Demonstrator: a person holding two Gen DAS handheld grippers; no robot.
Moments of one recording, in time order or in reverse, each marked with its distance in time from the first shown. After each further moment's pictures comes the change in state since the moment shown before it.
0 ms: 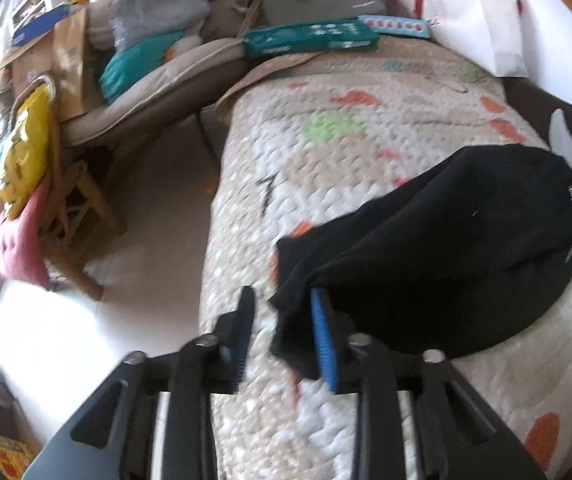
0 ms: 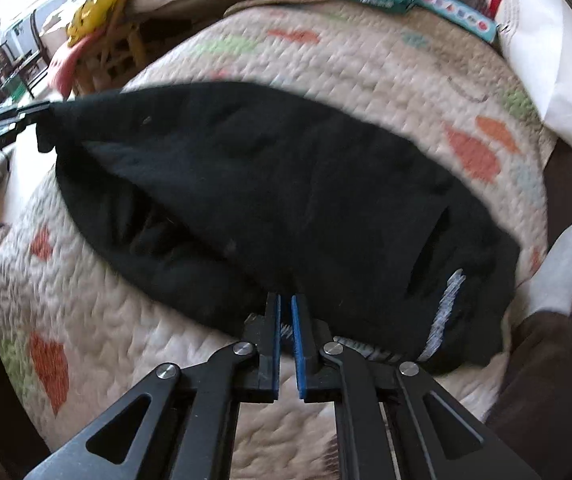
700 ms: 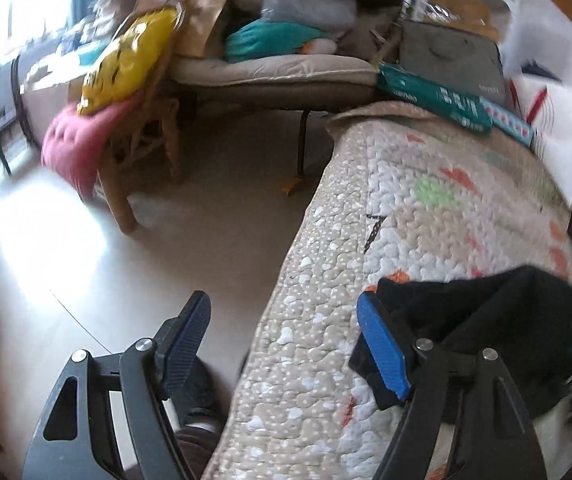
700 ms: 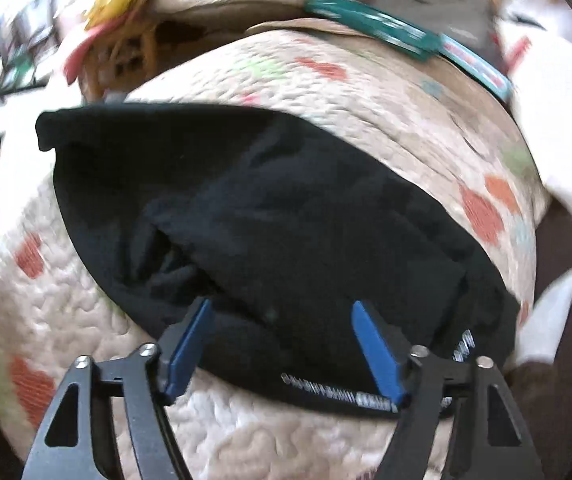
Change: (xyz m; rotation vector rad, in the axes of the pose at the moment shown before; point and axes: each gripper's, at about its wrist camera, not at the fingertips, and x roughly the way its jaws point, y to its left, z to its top) left arm -0.012 0.084 -0.012 -0.489 -0.067 0.061; right arm 0.008 0.059 0.024 -0.157 -0.102 -0.136
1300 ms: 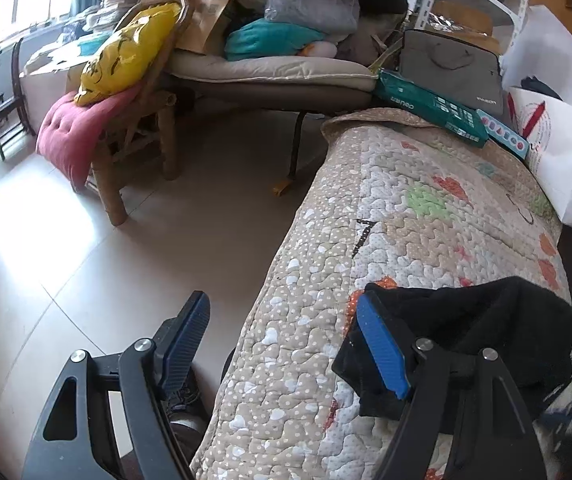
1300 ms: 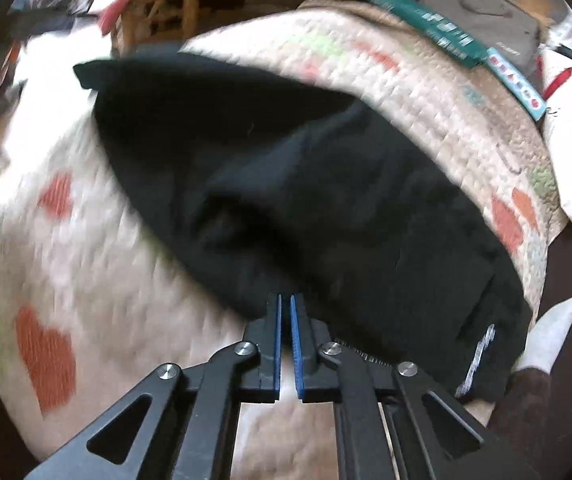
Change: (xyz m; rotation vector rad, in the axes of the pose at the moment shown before) left arm 0.000 -0.002 -0.002 -0.031 -0.001 -0.015; right arm -0.007 0.027 -0.021 -0.117 0.116 0.054
